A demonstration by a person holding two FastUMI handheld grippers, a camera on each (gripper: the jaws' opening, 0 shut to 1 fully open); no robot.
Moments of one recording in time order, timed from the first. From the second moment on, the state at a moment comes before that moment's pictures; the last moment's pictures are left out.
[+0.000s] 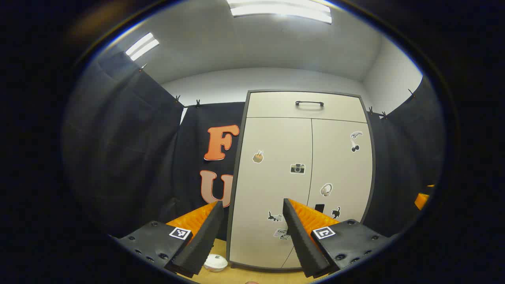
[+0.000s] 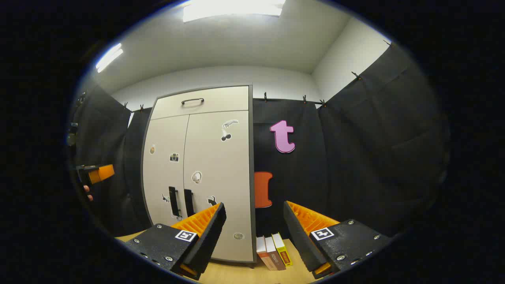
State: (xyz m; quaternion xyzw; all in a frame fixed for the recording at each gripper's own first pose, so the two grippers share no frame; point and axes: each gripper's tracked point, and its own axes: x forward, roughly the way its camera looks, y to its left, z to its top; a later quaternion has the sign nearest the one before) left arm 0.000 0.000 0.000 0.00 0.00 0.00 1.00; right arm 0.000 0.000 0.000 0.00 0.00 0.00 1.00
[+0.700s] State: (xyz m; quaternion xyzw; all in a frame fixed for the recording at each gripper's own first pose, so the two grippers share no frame) left arm 0.076 0.012 -0.015 -0.04 0.00 -0.11 0.99; right arm 0.039 0.068 0.013 -0.05 -0.02 -0.03 1.00
